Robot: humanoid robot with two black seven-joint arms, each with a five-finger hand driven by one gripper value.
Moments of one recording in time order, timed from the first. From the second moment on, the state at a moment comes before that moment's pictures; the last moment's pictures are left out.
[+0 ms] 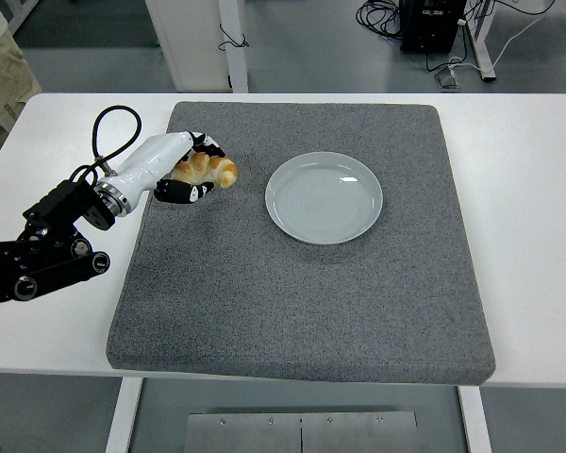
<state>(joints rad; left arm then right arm) -1.08 0.52 0.07 -1.11 1.10 0.55 -0.13 -0.13 0.00 0.02 0.14 -0.10 0.03 0.41</state>
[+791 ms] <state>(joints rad) -1.41 0.60 0.07 -1.12 1.04 0.32 -0.14 -0.13 0.00 0.02 0.14 -0.10 0.03 0.41</state>
